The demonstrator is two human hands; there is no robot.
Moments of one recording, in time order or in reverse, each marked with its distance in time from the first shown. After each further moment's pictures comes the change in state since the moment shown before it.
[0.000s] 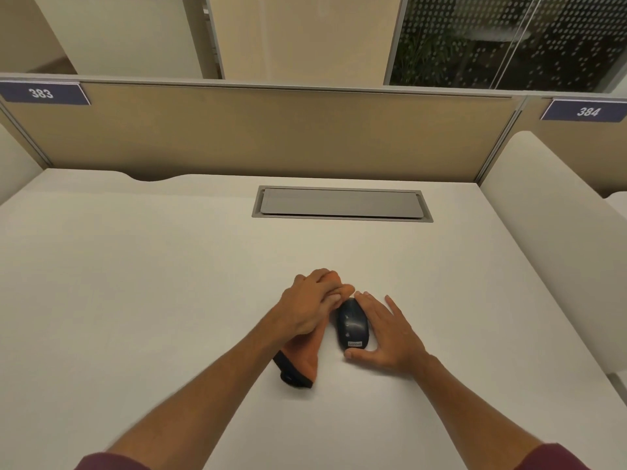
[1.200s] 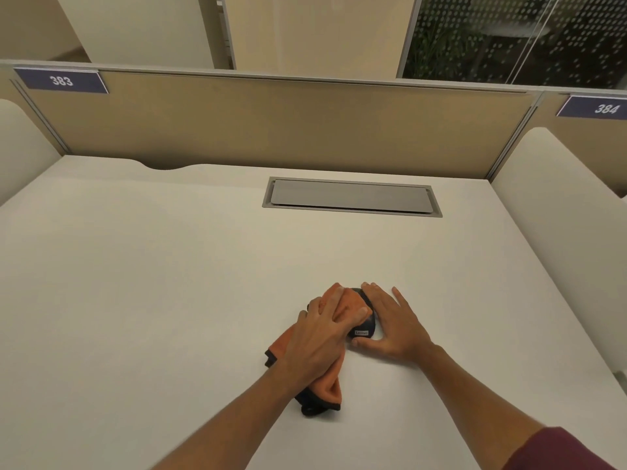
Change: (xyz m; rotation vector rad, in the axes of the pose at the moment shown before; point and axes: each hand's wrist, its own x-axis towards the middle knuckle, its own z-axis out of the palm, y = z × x) left_hand -0.057 0.018 0.058 0.212 0.180 0.103; right_hand 0.001 0.002 0.005 0.028 0.017 0.026
